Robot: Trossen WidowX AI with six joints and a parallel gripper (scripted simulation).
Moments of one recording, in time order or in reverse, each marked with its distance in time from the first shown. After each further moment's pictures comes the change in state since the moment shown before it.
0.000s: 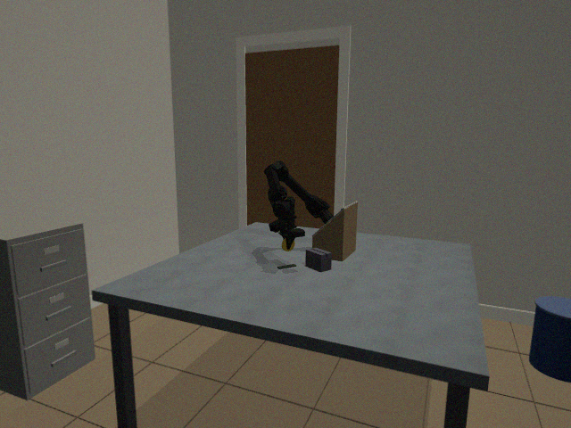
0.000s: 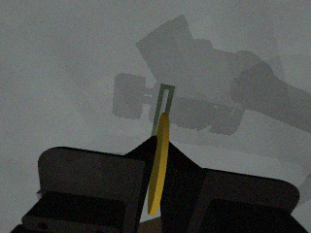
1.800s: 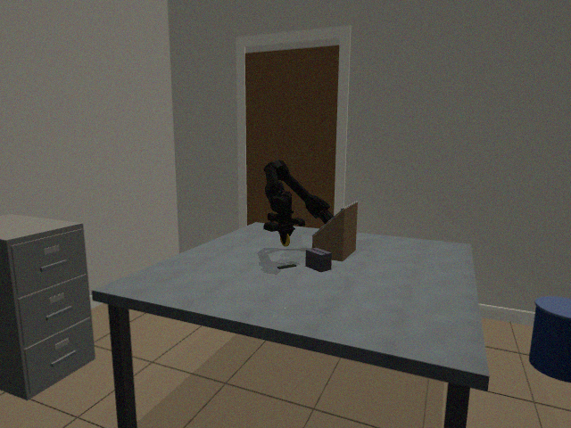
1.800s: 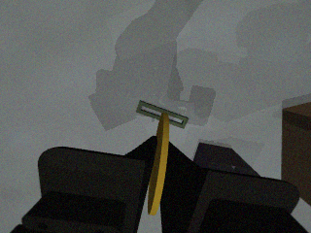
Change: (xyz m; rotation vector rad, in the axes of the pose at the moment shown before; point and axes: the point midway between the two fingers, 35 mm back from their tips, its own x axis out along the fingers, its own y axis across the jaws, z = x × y) arm -0.022 -0.008 0.011 1.400 -0.007 -0.005
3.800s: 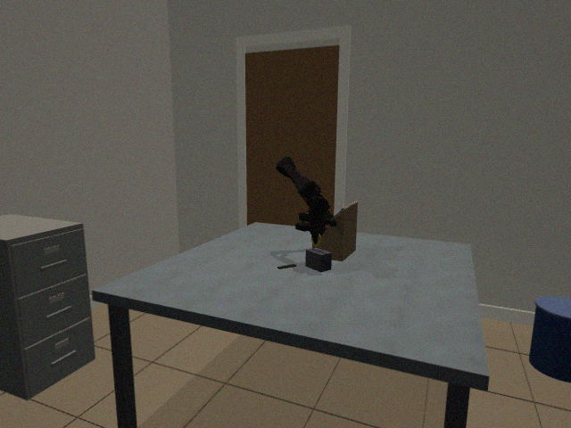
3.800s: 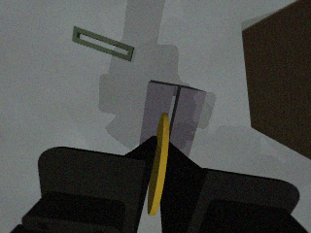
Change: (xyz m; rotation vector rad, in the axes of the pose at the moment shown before) arm -0.002 -0.100 -0.092 0.033 0.008 0.002
